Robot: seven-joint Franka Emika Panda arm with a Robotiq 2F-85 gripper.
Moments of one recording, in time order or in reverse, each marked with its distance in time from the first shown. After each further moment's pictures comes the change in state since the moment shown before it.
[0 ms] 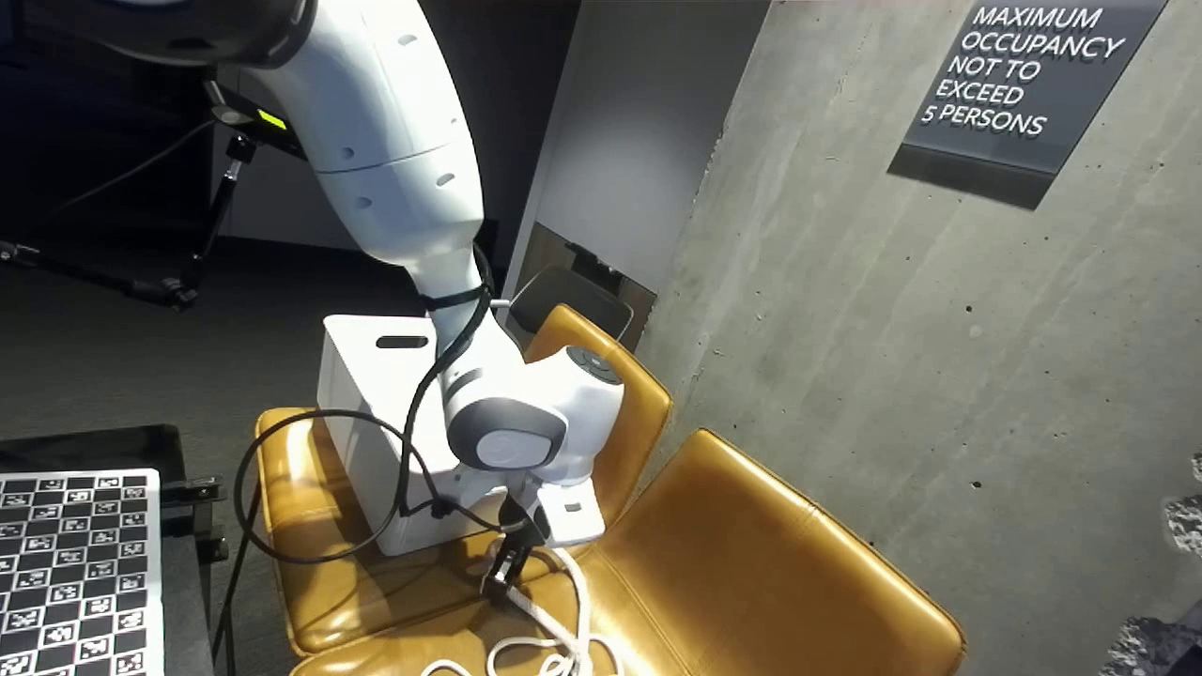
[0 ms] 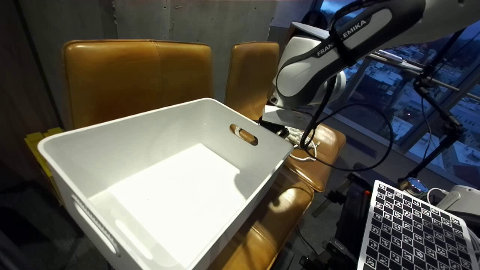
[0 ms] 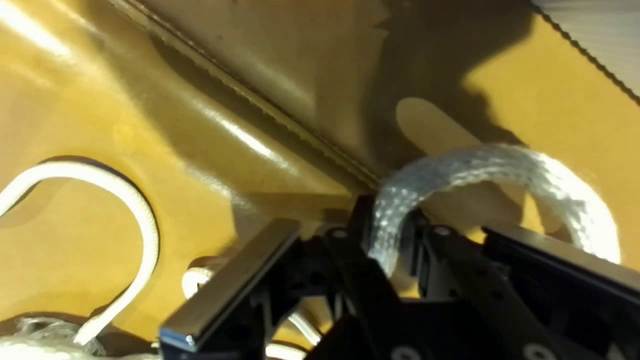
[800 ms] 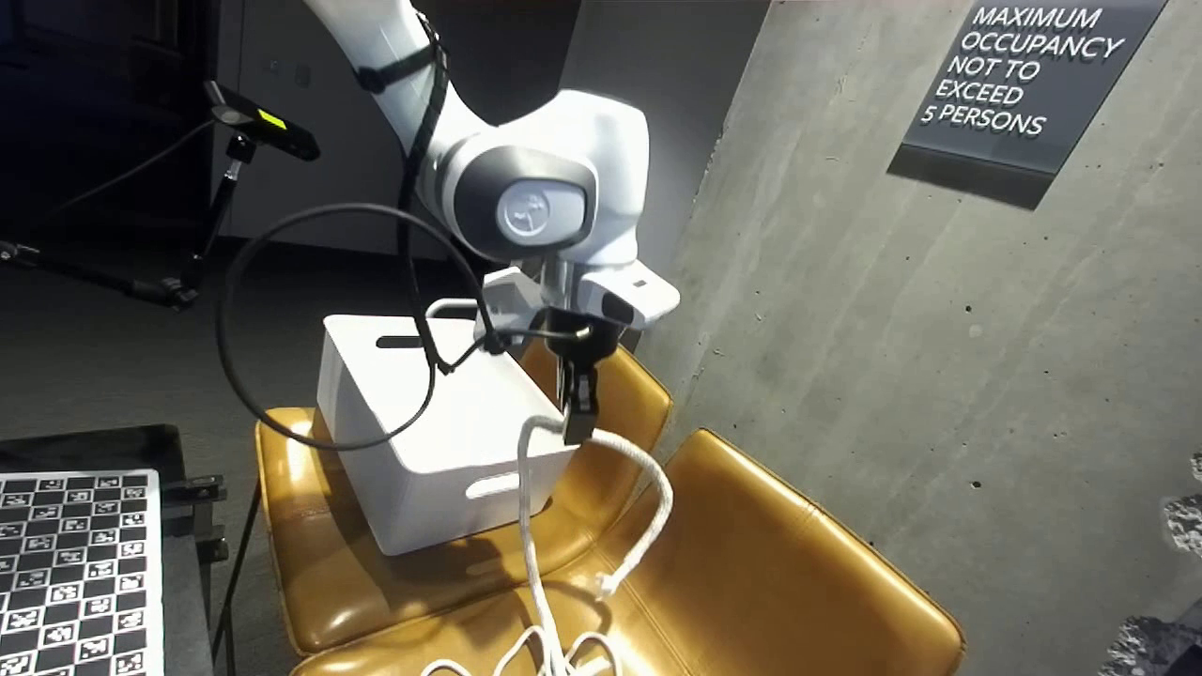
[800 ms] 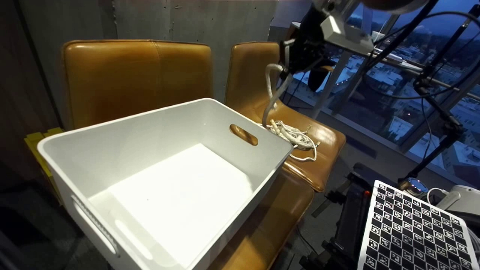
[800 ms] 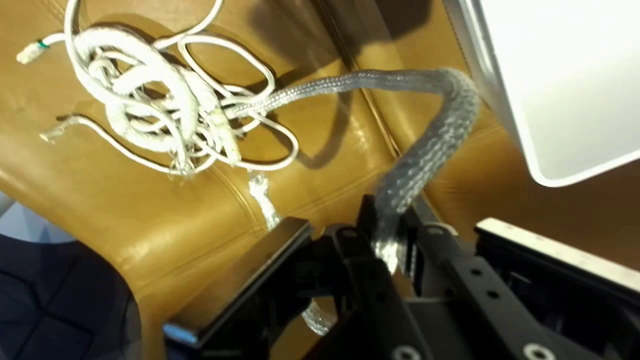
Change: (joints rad) arm 0.060 -0.550 -0.056 -0.263 -0.249 -0.004 -0.210
